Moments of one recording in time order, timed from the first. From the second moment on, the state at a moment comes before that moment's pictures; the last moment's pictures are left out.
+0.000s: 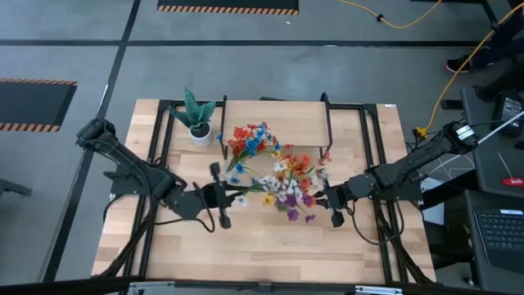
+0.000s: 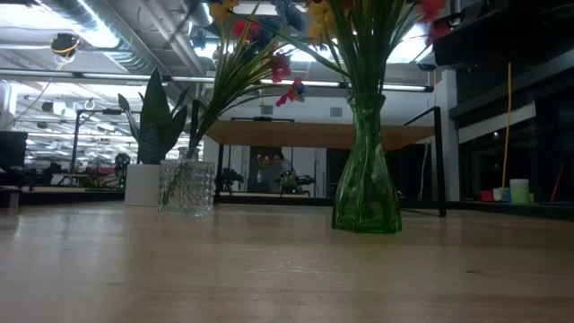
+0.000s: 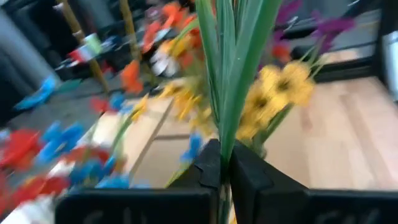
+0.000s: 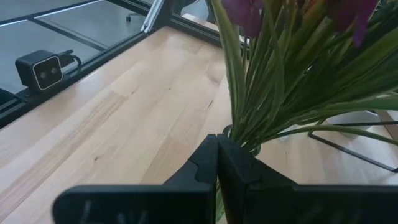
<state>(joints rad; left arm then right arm) -0.58 1.33 1.03 -0.09 -0.90 -0.04 0.44 1.05 0.42 0.30 0.23 -0.21</state>
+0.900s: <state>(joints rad) -0.45 1.02 0.19 1.29 -0.70 0.47 0.44 1.05 0.42 0.29 0.23 -0.16</state>
